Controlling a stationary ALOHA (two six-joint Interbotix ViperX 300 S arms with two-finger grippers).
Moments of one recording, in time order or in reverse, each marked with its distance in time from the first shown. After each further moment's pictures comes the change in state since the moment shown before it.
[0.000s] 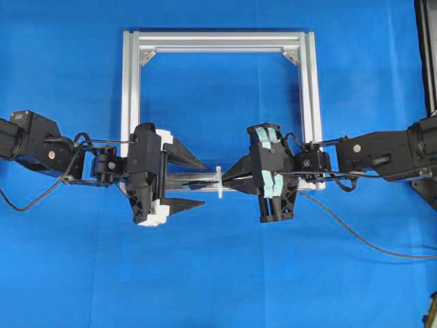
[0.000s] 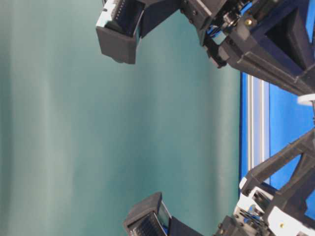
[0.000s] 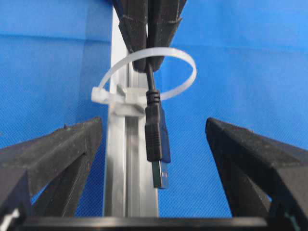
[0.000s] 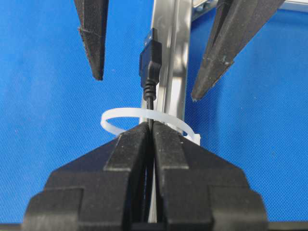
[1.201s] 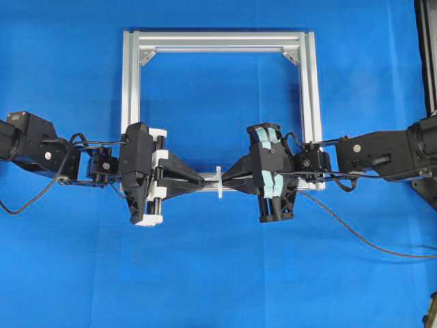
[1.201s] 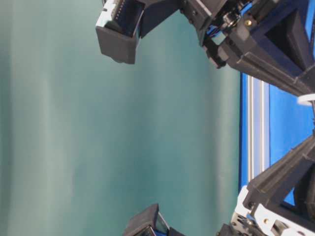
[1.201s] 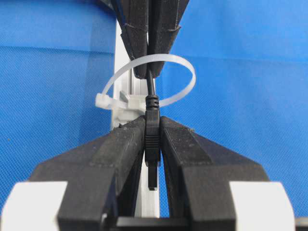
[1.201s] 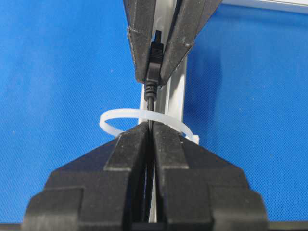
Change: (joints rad) left arm -0.006 -0.002 0.028 0.002 -0.063 0.003; right arm 0.002 0.002 0.000 -0.002 0.000 -0.003
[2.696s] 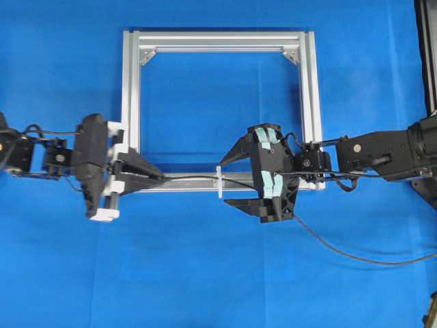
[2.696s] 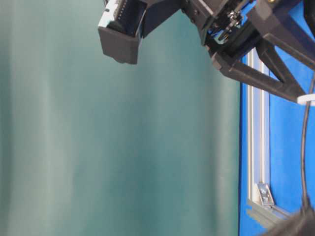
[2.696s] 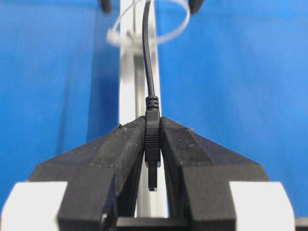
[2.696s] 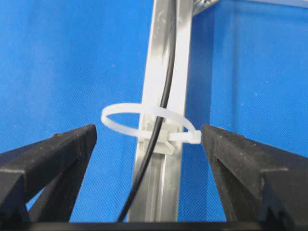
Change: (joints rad) left arm -0.008 -0.219 0.252 0.000 0.003 -0.025; right arm 0.000 -0.002 0.000 0.000 0.012 0.000
